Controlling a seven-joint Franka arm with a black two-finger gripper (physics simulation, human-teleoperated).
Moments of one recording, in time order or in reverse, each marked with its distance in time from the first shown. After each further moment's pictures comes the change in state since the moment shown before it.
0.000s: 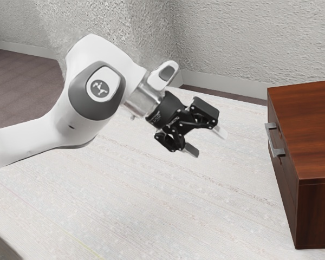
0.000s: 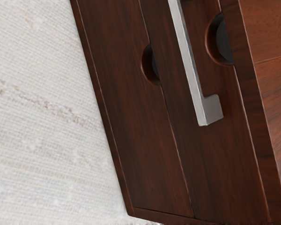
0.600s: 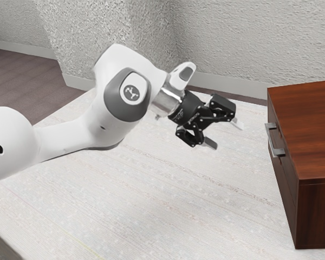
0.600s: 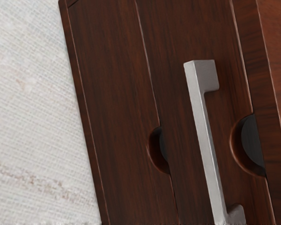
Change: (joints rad) arm -0.025 0.190 0.015 0.137 0.000 0.127 -0.024
